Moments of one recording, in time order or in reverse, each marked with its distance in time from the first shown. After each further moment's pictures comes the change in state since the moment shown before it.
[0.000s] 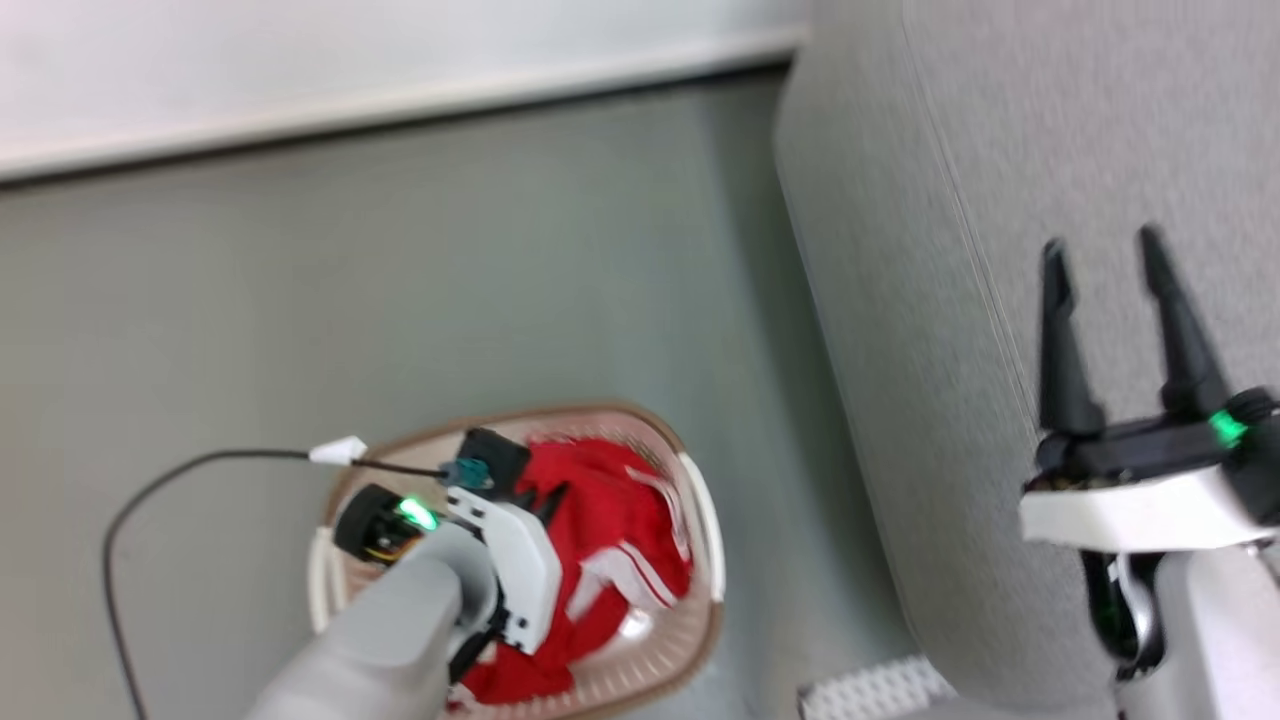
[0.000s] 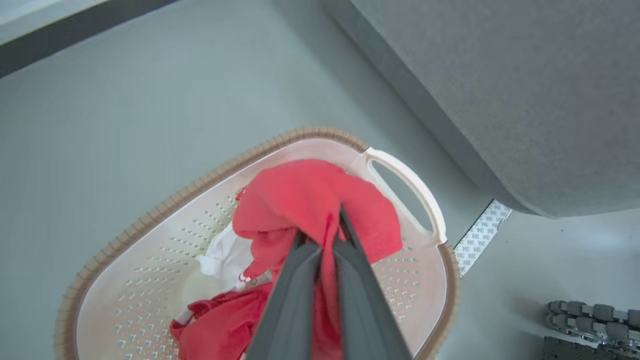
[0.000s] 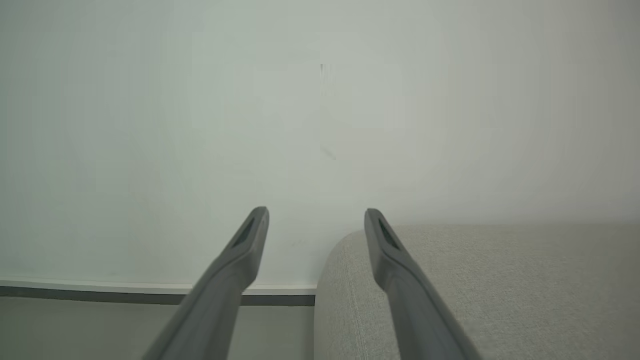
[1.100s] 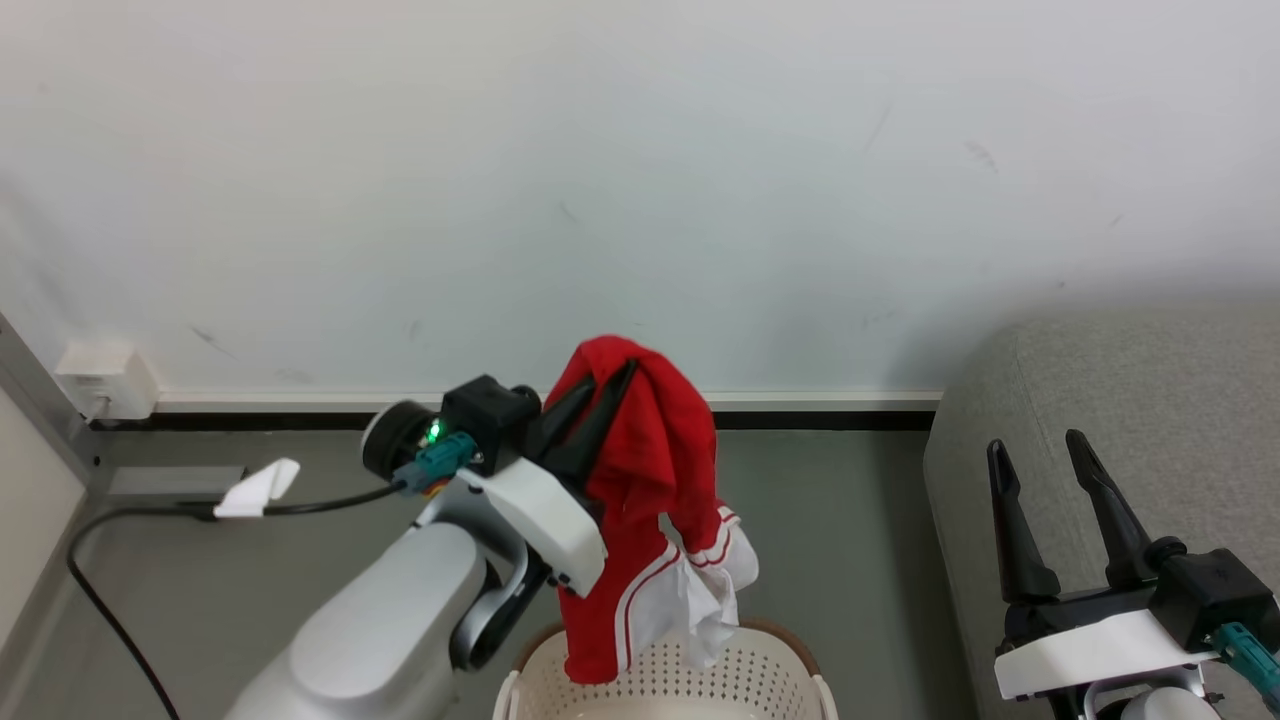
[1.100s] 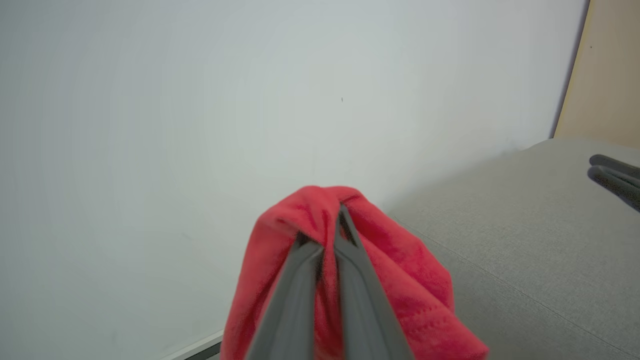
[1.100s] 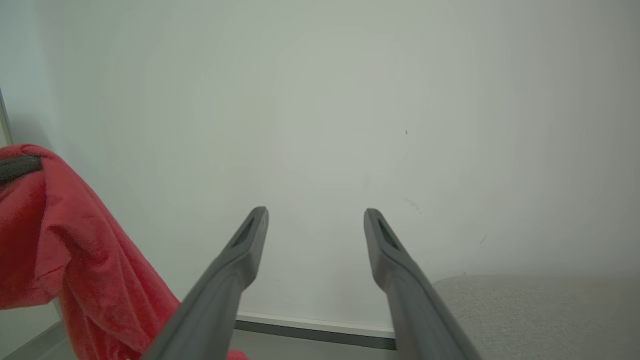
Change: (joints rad) left arm 0.155 0.148 0.253 -0.716 0.140 0.156 -0.051; right arm 0.209 -0.016 0.038 0.129 0.031 0.000 0.000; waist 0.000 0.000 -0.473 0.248
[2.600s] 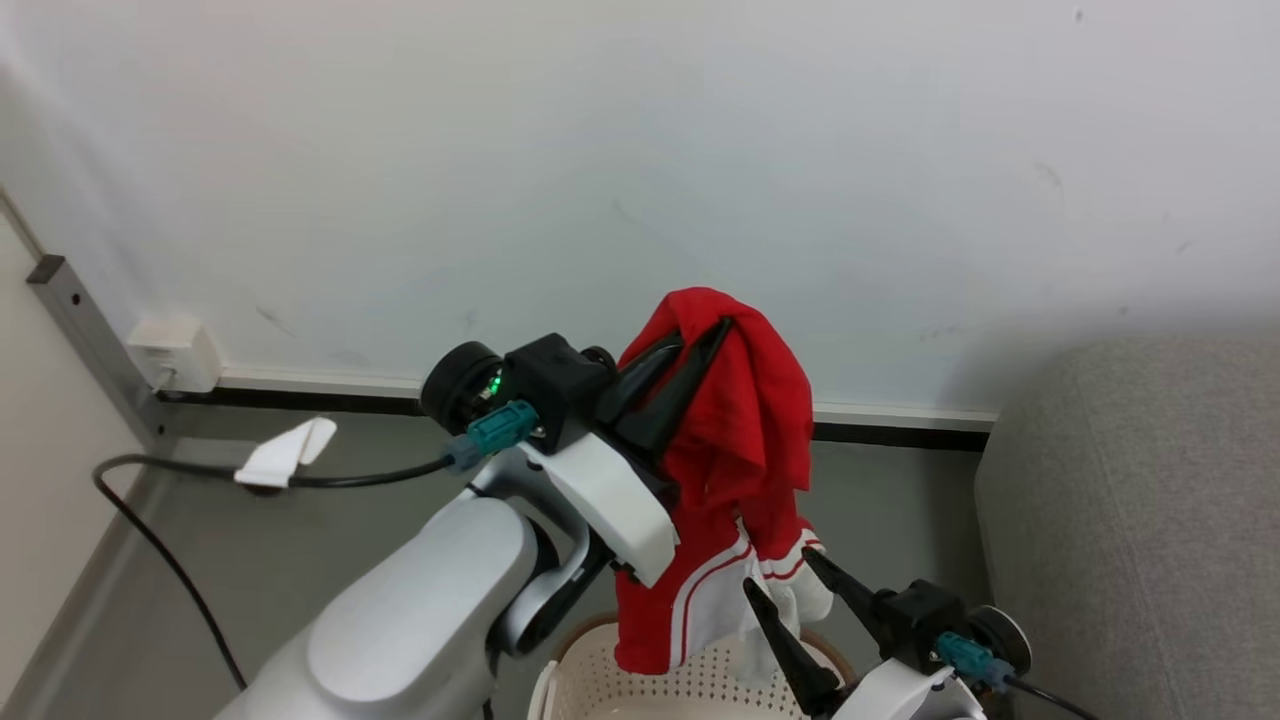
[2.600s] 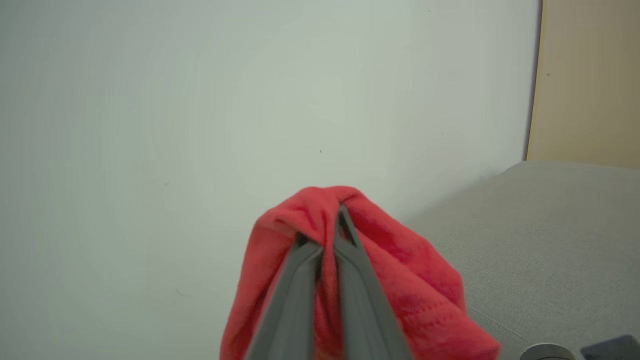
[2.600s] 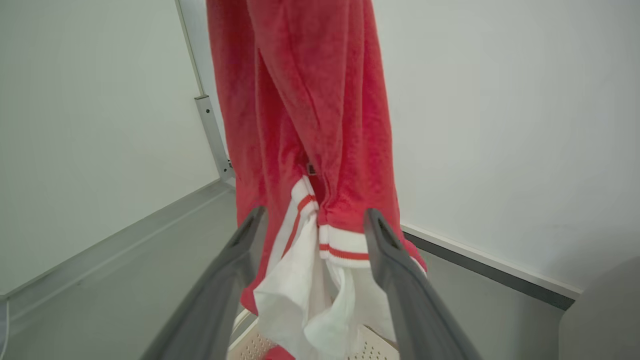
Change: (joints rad) left arm -0.054 0.020 -0.037 -0.268 0.001 0.057 0.116; right arm -0.188 0.016 0.550 0.421 0.186 0.000 0.000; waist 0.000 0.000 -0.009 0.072
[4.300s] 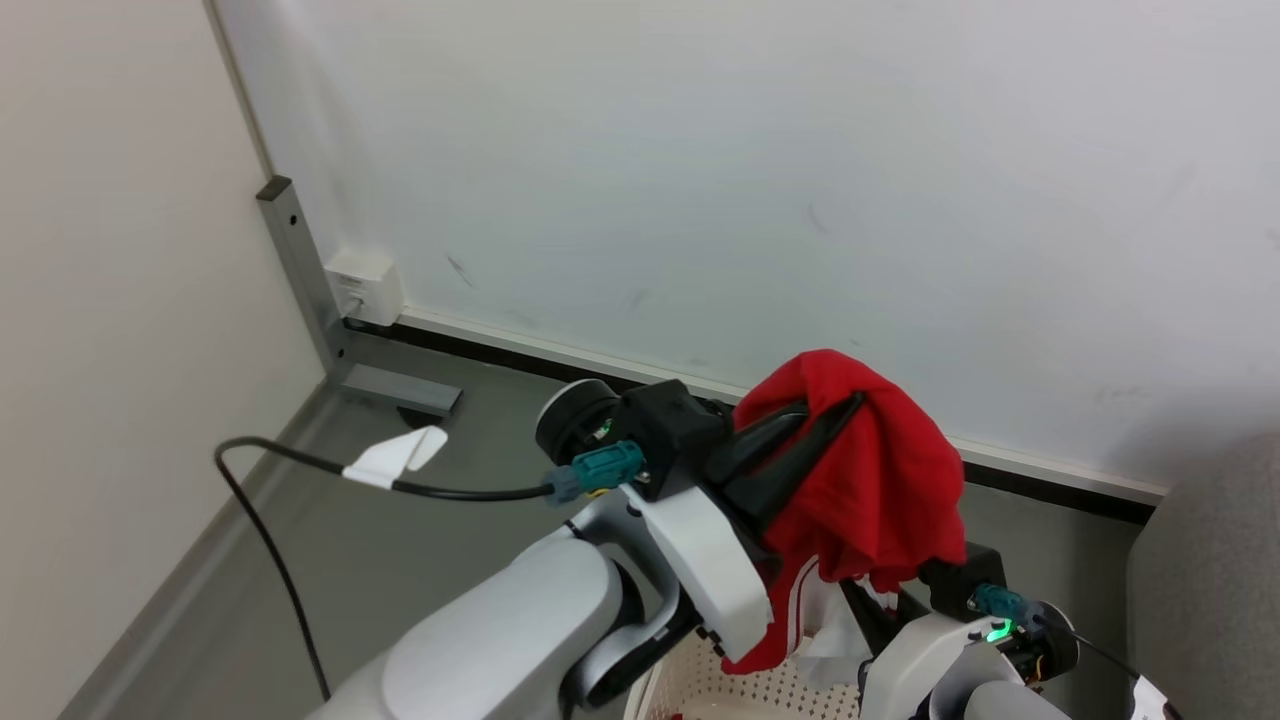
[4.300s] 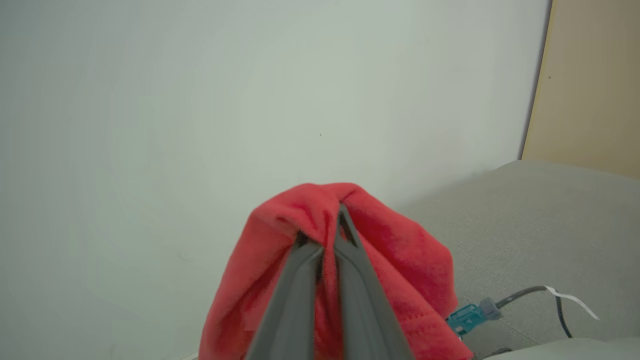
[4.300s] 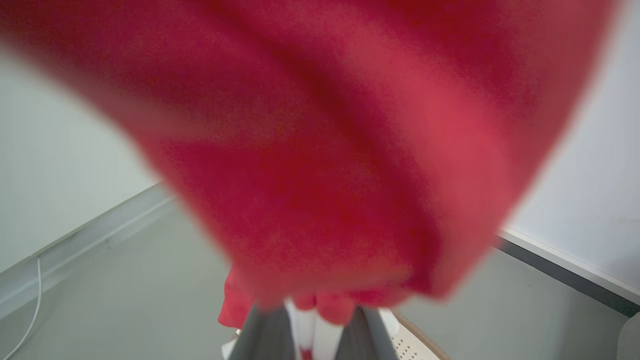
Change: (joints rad) left arm -0.007 -0.082 -0.108 -0.053 -0.062 -0.053 0.053; right arm -0.149 0.000 0.054 0.315 0.171 0.000 0.000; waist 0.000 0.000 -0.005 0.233
